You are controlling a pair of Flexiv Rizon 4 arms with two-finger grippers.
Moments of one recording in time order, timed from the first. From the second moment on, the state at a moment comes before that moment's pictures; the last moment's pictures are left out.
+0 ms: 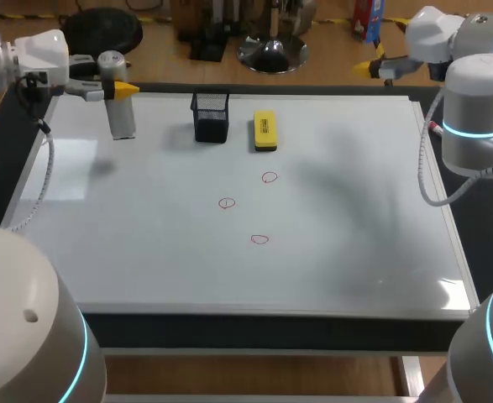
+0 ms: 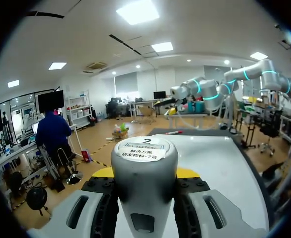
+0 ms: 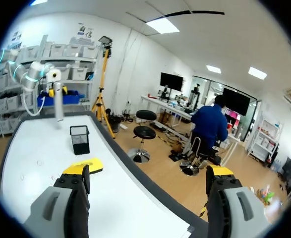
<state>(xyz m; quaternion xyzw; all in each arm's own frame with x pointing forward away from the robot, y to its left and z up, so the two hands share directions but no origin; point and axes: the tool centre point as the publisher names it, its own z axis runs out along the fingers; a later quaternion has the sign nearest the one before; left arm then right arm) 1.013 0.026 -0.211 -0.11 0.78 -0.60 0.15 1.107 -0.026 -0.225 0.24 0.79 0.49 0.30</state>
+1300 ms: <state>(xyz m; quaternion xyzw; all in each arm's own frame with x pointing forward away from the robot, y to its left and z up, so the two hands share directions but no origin) 1.013 0.026 -0.211 -0.11 0.78 -0.60 0.15 1.095 0.049 -0.279 -0.16 0.95 0.20 0.16</state>
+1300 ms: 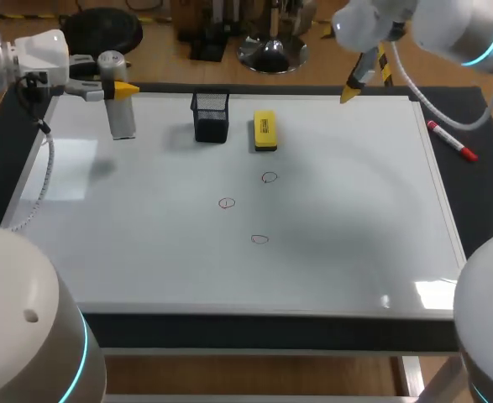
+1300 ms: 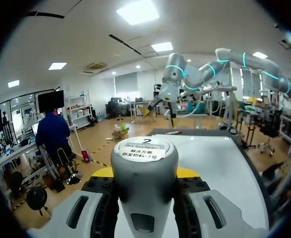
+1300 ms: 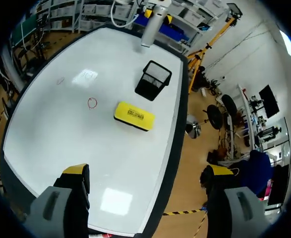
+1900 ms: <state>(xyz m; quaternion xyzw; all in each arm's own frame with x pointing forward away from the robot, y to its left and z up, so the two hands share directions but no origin) 1.013 0.026 -0.211 -0.11 0.78 -0.60 0.15 1.101 0.074 -0.296 -0.41 0.91 0.00 0.11</state>
